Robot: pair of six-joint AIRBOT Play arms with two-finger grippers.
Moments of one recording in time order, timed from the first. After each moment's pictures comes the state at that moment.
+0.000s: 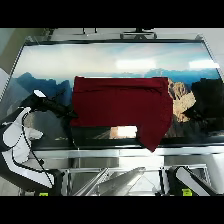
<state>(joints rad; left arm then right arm) 0.12 -1.75 1.14 0.97 -1.29 -1.14 -0.62 -1.08 0.91 -0.95 1.50 1.24</state>
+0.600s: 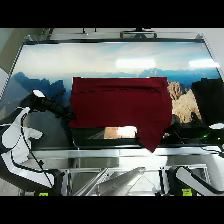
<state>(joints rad) 0.13 -1.72 1.14 0.98 -1.32 -1.11 -0.62 -1.16 0.45 -0.83 1.19 1.14</state>
